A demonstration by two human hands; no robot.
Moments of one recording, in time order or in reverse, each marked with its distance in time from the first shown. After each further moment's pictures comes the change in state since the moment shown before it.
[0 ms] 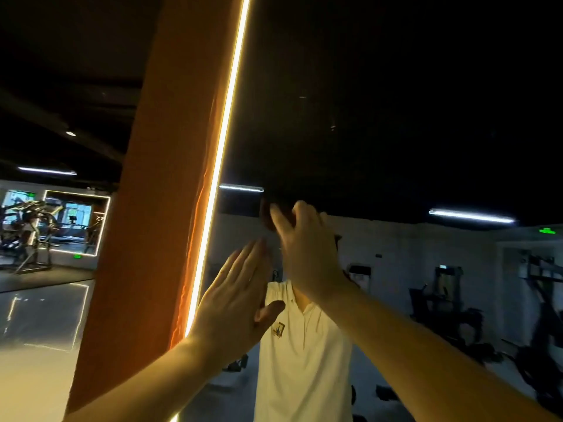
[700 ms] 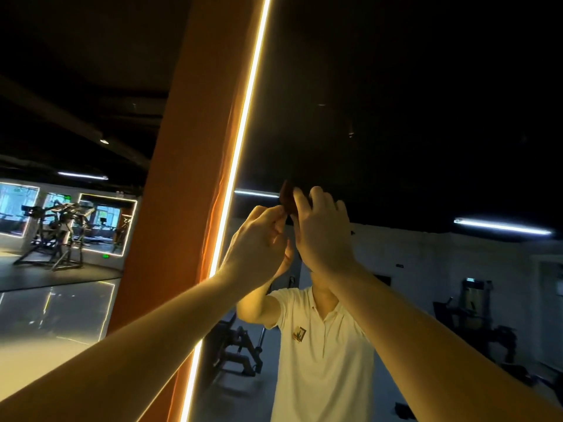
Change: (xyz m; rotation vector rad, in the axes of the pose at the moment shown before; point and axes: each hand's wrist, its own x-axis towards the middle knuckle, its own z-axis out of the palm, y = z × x) left_hand 0.097 0.006 -0.051 -0.529 0.078 -0.387; right_hand 0.039 0.015 0.000 -0.066 0.043 0.091
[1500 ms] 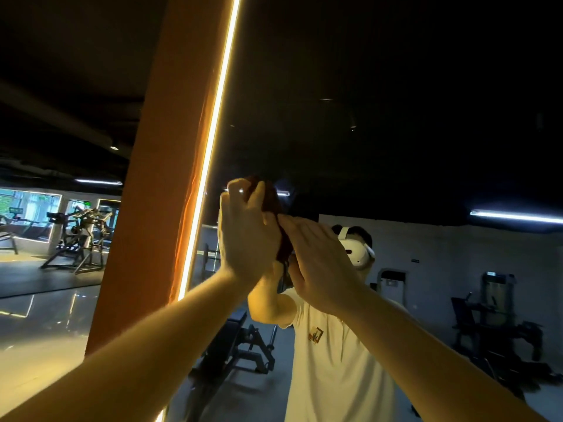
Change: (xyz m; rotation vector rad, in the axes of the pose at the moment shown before) left_hand 0.021 0.021 0.046 0.317 0.345 0.025; right_hand -0.058 0.050 -0.024 0.462 -0.116 -0.256
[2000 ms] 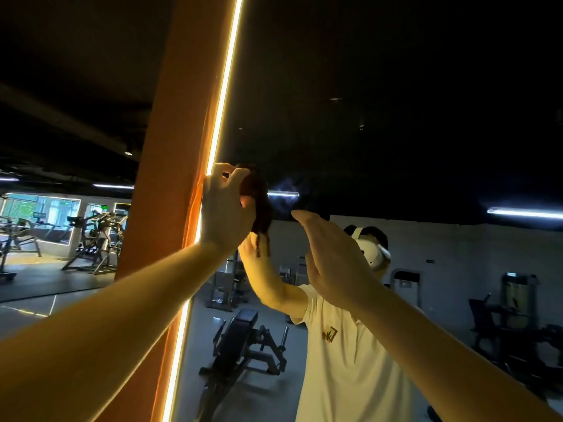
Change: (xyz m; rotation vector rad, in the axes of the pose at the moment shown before) left_hand 0.044 -0.036 -0.013 0.018 -0.044 0.037; right_hand -0.001 0.007 -0.024 0.108 -0.039 0.089
